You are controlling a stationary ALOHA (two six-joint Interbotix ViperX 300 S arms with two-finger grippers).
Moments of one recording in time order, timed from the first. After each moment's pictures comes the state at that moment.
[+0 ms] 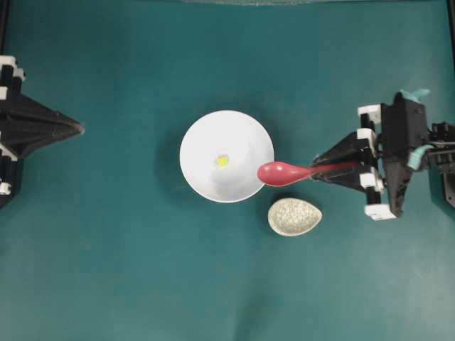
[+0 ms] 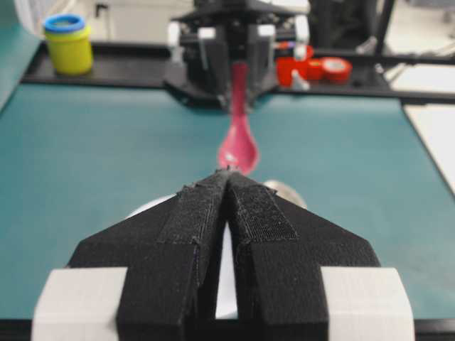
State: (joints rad) left arm 0.00 -1.01 1.15 0.02 -0.17 -0.04; right arm 0.04 -0.48 1.07 0.19 -0.15 -0.04
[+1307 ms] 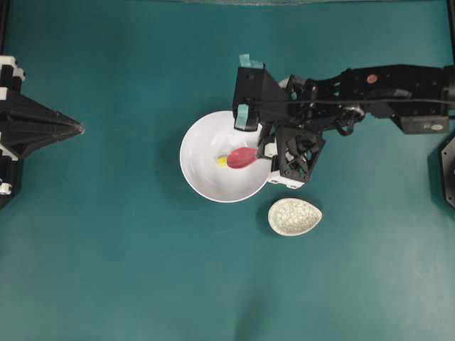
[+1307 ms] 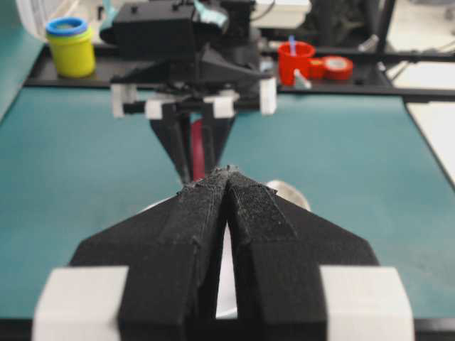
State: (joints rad) left arm 0.00 -1.01 1.15 0.02 -0.17 -0.02; right arm -0.12 0.01 0.44 0.18 0.68 -0.04
